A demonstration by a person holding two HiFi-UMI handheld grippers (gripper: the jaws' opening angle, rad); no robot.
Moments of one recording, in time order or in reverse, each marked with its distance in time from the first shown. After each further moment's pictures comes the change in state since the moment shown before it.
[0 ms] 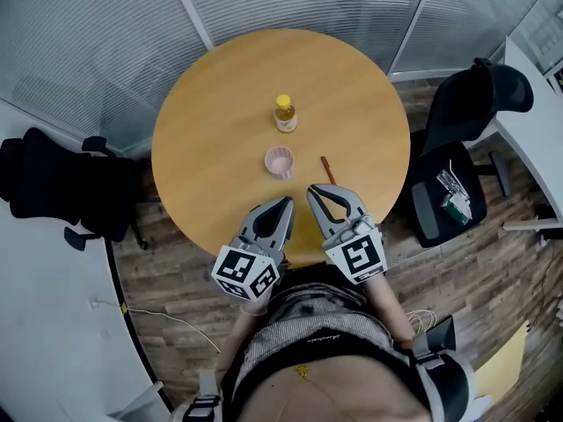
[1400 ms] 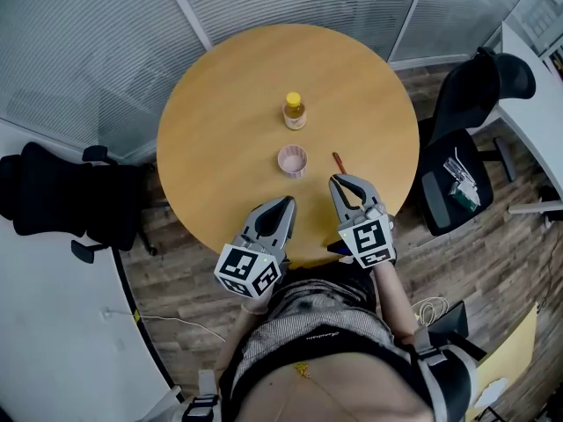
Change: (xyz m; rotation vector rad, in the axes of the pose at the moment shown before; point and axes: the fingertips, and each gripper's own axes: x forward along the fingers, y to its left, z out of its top) left arm -0.018 0.042 -0.003 -0.003 0.061 -0.042; right arm 0.028 -0.019 -0.052 0.020 0.177 -0.160
